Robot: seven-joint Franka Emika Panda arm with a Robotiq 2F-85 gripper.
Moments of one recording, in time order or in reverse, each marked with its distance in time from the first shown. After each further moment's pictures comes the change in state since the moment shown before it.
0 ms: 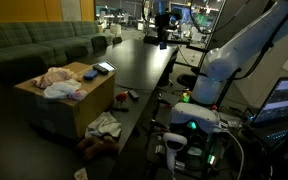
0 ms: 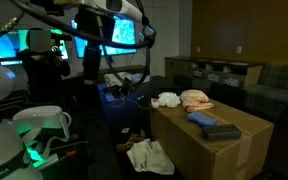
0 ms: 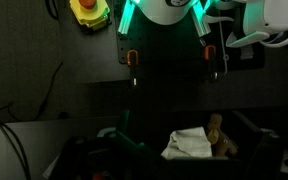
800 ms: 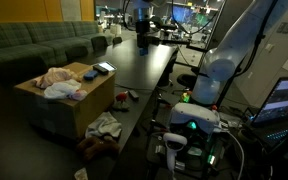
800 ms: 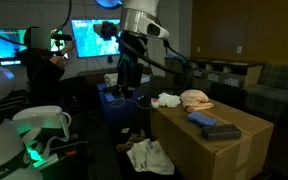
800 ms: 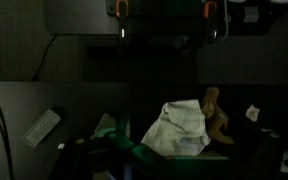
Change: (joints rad) arm 0.050 0.267 0.069 0.098 0.095 0.218 0.004
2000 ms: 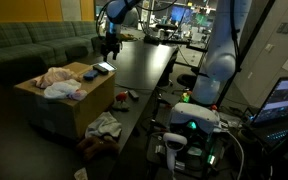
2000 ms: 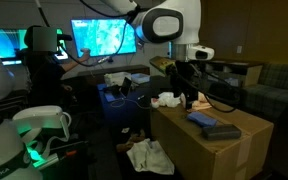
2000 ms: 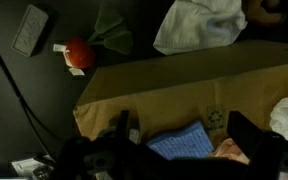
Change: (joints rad) arm 0.002 0.487 0.051 0.269 0.085 0.537 0.150
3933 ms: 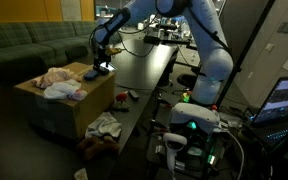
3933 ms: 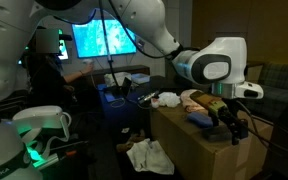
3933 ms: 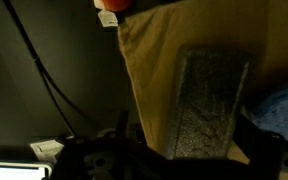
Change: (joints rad) arm -0.104 0.520 -0.001 0.463 -0.063 0.093 -0.007
